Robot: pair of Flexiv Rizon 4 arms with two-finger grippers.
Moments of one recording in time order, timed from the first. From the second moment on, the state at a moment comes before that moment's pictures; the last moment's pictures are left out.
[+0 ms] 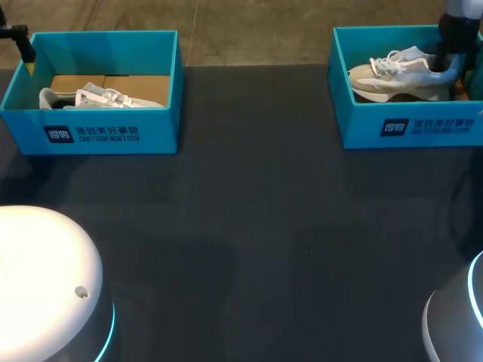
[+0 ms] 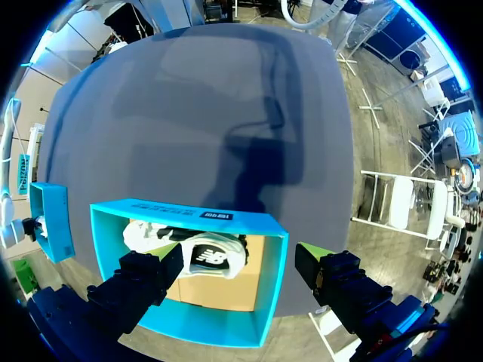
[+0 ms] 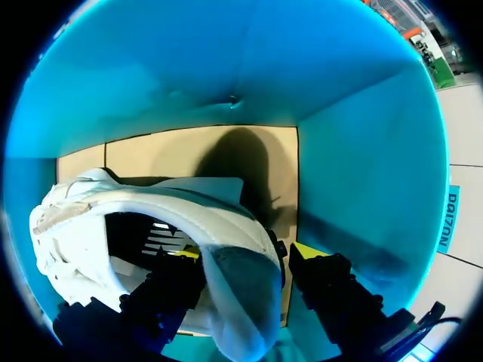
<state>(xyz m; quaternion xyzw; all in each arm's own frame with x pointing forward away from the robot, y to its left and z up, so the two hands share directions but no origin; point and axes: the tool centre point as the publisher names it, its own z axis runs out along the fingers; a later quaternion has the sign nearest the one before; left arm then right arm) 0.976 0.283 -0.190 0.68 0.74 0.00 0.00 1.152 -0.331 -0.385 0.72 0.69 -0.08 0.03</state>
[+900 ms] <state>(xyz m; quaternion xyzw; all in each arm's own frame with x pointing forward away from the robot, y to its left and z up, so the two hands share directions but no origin) 0.976 0.283 -0.190 0.68 0.74 0.00 0.00 1.165 -0.332 -0.353 0.75 0.65 -0.08 0.06</state>
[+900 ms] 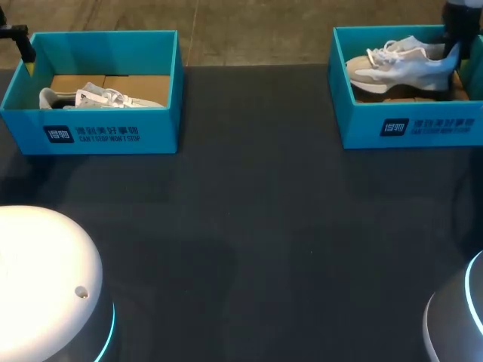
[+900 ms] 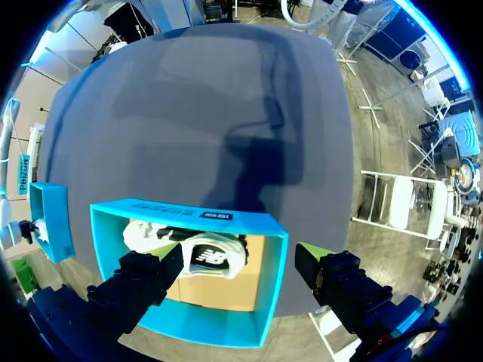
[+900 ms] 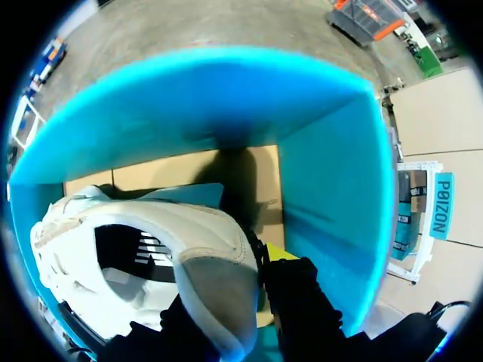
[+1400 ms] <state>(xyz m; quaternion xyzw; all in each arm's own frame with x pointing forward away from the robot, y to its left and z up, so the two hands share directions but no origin) 0.976 0.283 -0.190 0.68 0.74 0.00 0.00 1.152 -0.349 -0.272 0.78 0.62 -0.10 0.10</state>
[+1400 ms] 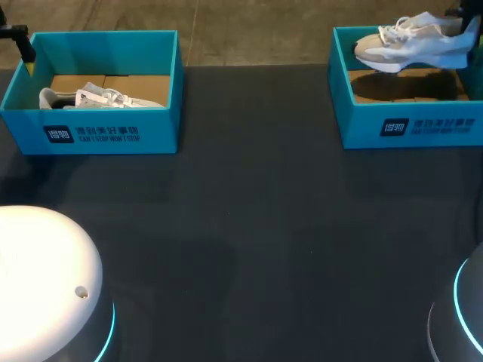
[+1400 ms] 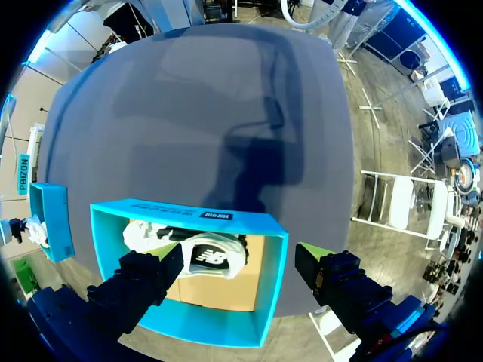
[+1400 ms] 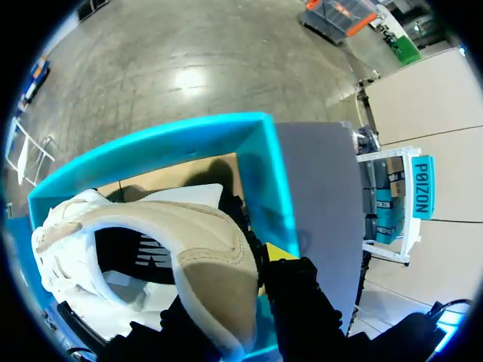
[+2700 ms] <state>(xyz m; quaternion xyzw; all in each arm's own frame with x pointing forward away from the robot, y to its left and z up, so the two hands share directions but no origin) 0.976 0.283 -0.191 0.68 0.74 0.00 0.00 1.031 -0.258 -0.104 0.80 0.58 -0.10 0.06</state>
